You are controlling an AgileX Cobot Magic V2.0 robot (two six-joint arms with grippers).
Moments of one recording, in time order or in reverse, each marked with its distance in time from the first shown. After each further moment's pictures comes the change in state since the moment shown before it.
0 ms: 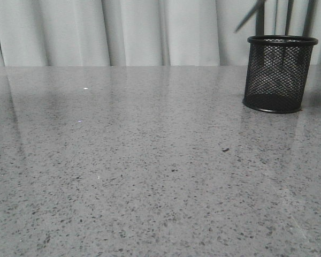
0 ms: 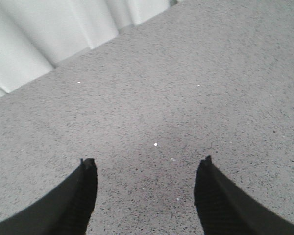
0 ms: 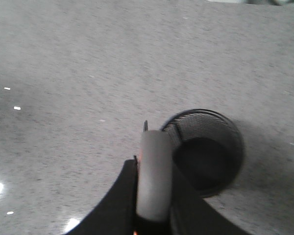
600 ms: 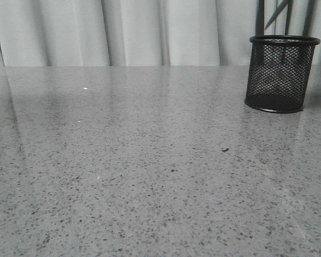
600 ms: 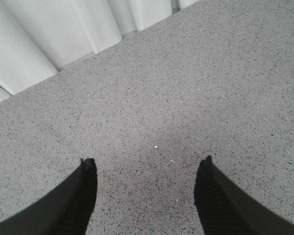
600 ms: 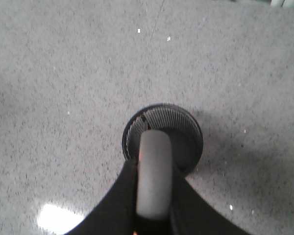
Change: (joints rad) left arm 0.005 -0.014 -0.001 -0.012 0.002 0.000; right arm 0.000 0.063 -0.167 -0.139 0.152 0.068
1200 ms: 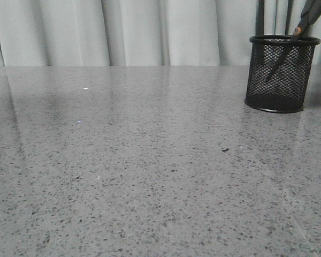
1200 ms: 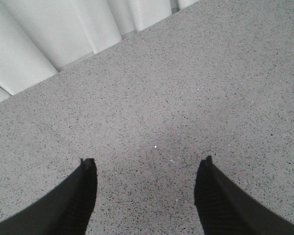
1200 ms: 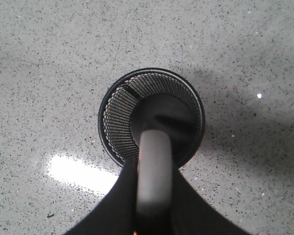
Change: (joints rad) left arm 0.000 0.000 0.000 0.000 0.000 0.000; right arm 0.000 0.150 -0.004 -0.015 0.060 0.000
